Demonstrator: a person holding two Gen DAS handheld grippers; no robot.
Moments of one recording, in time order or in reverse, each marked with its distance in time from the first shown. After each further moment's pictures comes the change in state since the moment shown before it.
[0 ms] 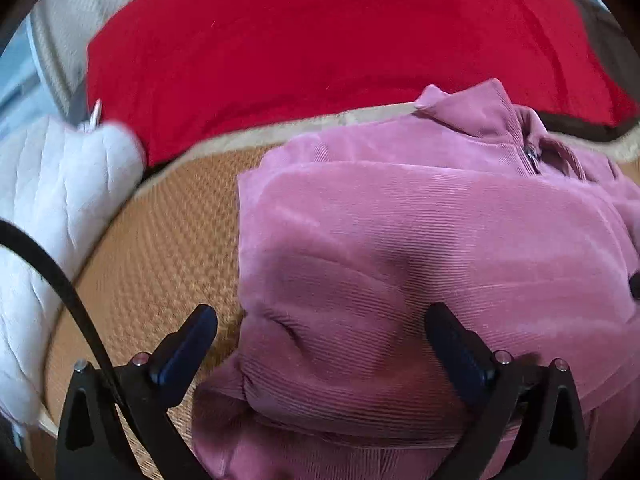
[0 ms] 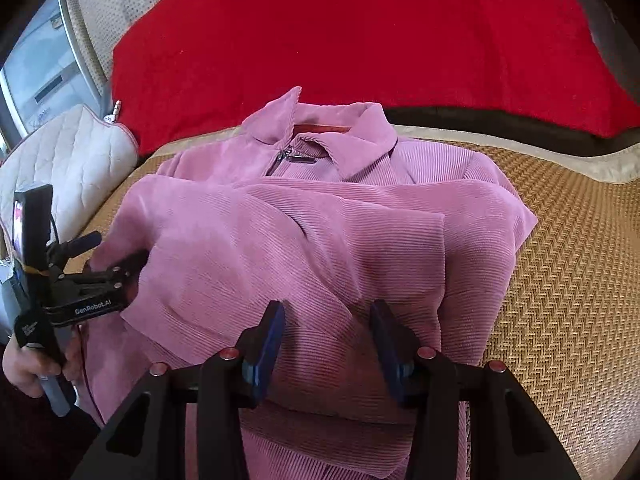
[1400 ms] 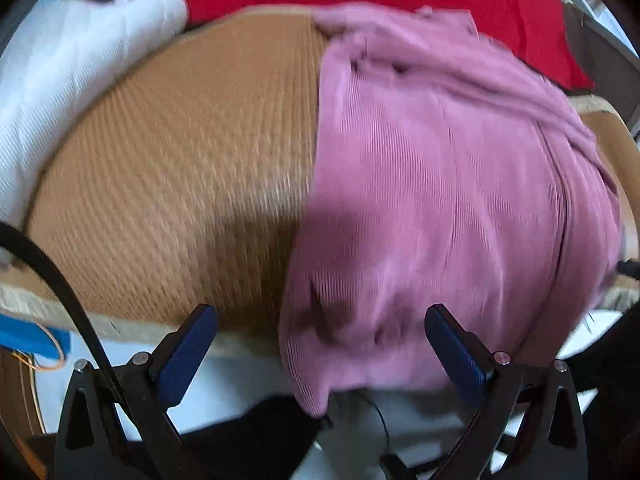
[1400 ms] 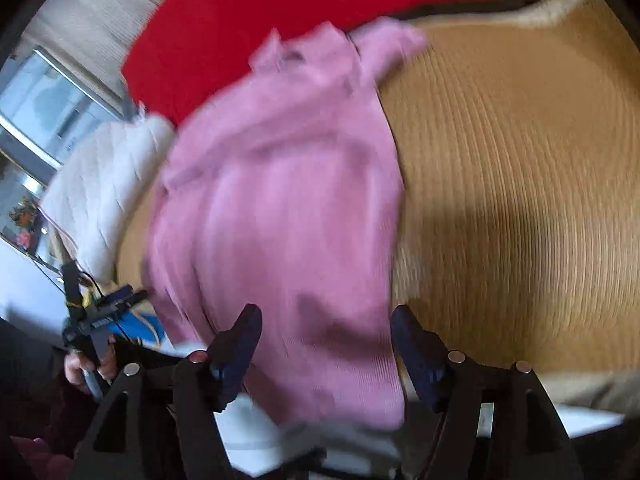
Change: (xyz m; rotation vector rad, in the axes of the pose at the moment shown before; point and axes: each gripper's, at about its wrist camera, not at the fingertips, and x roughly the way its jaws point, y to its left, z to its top) left arm -0.082 0.087 -0.186 -0.069 0.258 -0.219; right arm -0.091 -0.043 -0.158 0.225 0.186 0.196
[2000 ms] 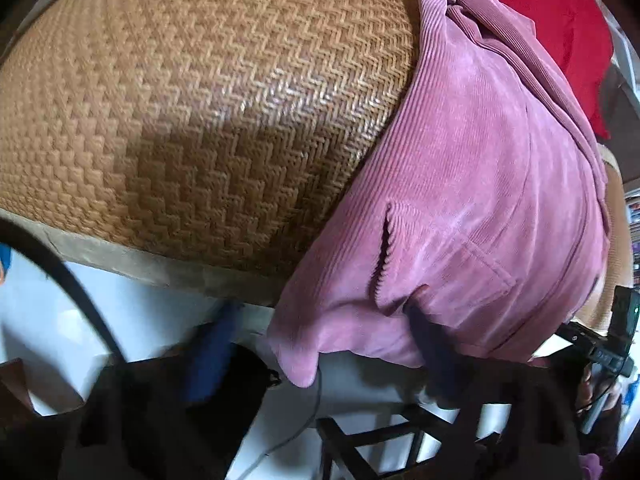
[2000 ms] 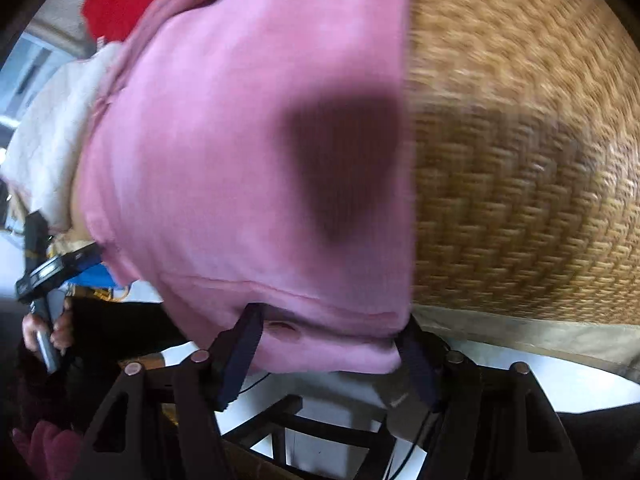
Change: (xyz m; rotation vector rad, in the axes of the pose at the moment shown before) left arm 0.029 0.066 -0.041 -0.244 0.195 -0.213; right arm 0.077 0.003 -0.032 -0.027 0.225 -0.074
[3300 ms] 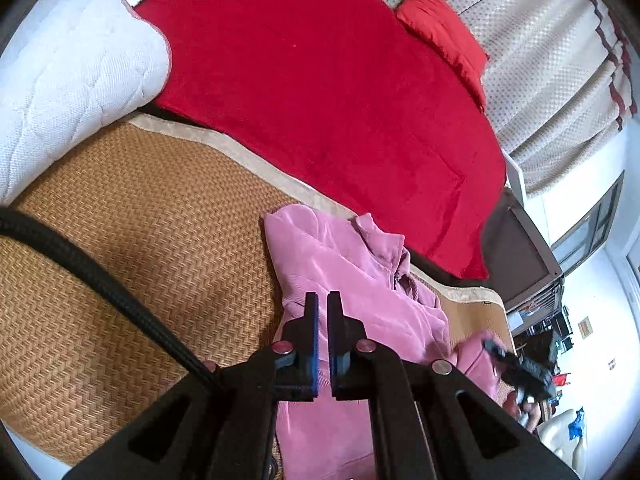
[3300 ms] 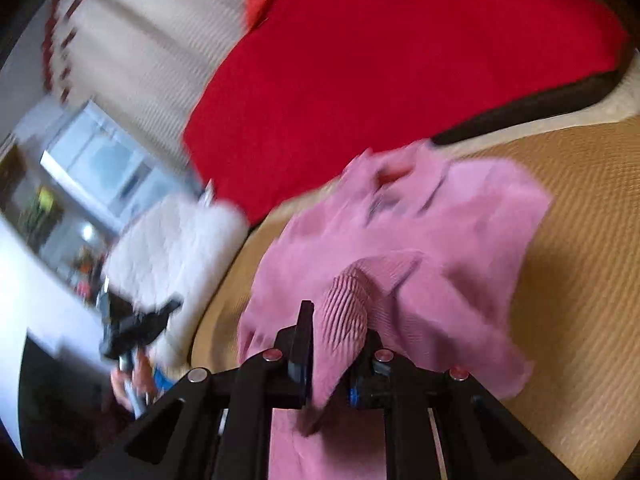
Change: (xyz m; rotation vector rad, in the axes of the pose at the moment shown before) left arm -0.152 -0.031 0.139 0.010 -0.480 -0.393; right arm -0.135 0.020 0.171 0.043 -0.523 0.341
